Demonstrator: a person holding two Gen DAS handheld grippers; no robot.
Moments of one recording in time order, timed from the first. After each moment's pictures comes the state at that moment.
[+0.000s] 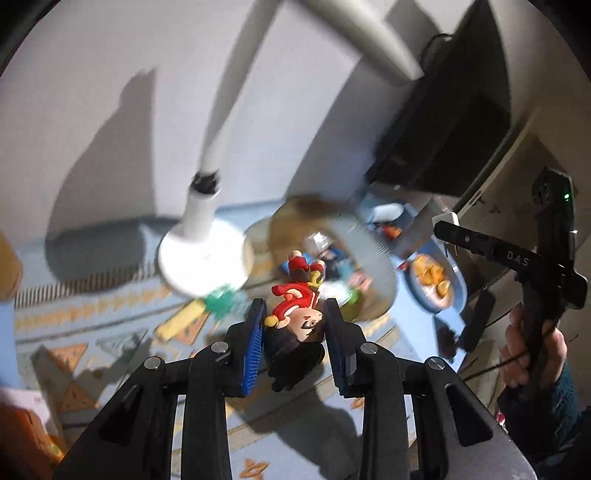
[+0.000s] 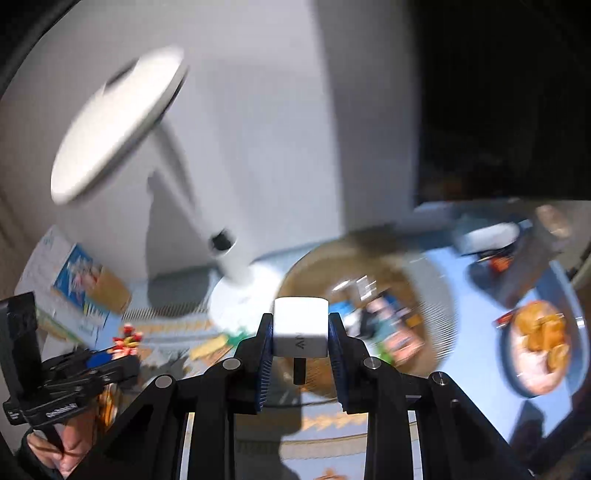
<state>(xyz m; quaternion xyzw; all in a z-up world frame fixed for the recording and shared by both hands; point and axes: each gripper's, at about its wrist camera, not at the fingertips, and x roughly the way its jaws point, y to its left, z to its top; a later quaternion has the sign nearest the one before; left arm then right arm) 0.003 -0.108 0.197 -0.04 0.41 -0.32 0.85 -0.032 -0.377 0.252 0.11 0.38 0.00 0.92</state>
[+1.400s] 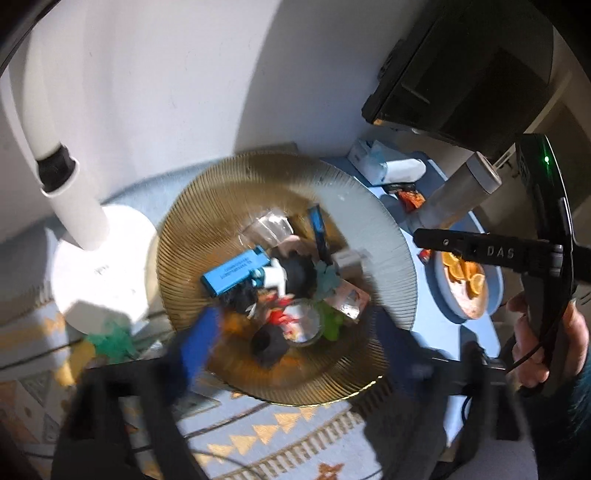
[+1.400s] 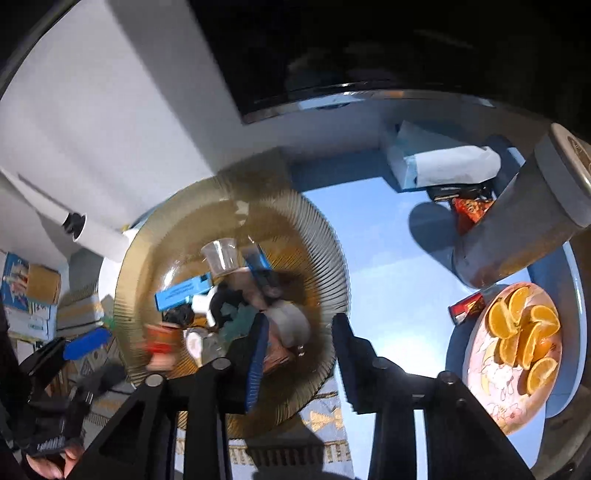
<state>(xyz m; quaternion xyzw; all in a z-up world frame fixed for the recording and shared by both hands) 0.069 -0.280 0.112 0.02 0.50 -0.29 0.82 0.067 -0.528 0.131 0.13 0.55 -0.02 0.83</state>
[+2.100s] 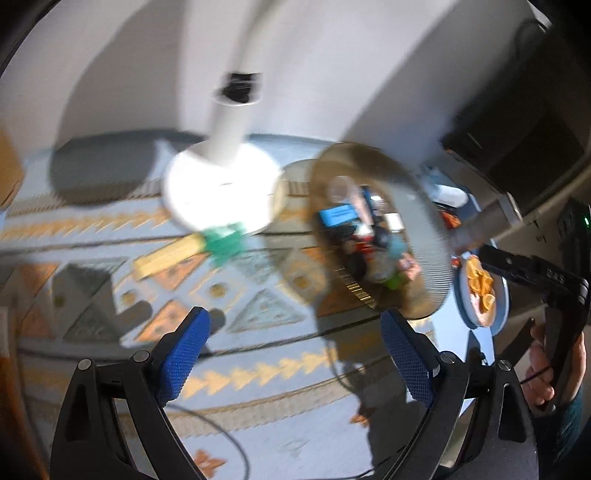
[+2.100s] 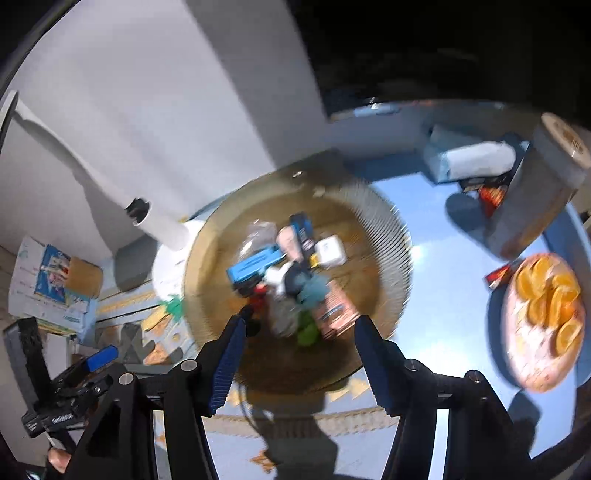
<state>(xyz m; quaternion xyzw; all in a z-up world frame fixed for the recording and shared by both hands) 0.023 -0.135 0.110 -0.08 0.53 -0.18 0.83 0.015 -0.463 0.154 0.17 0.52 0.05 0.83</state>
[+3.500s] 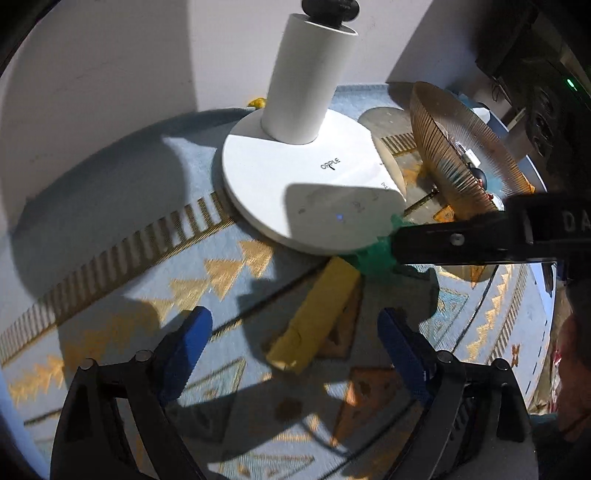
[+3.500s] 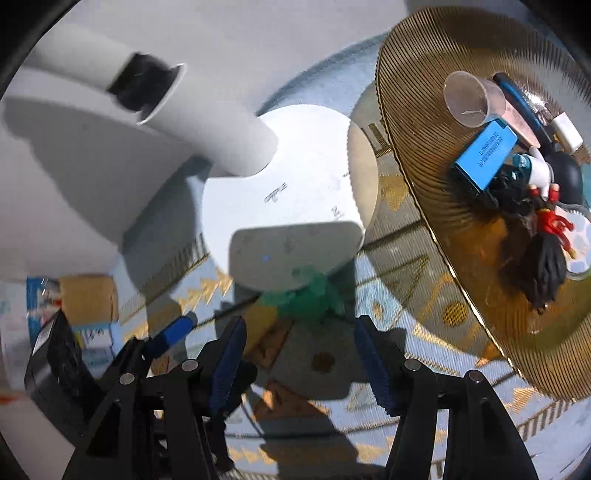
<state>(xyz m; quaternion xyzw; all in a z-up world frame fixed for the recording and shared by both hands) 0.135 -0.075 0.016 0.10 0.54 -0.29 0.78 0.119 -0.250 0.038 0.29 0.61 0.02 0.74</state>
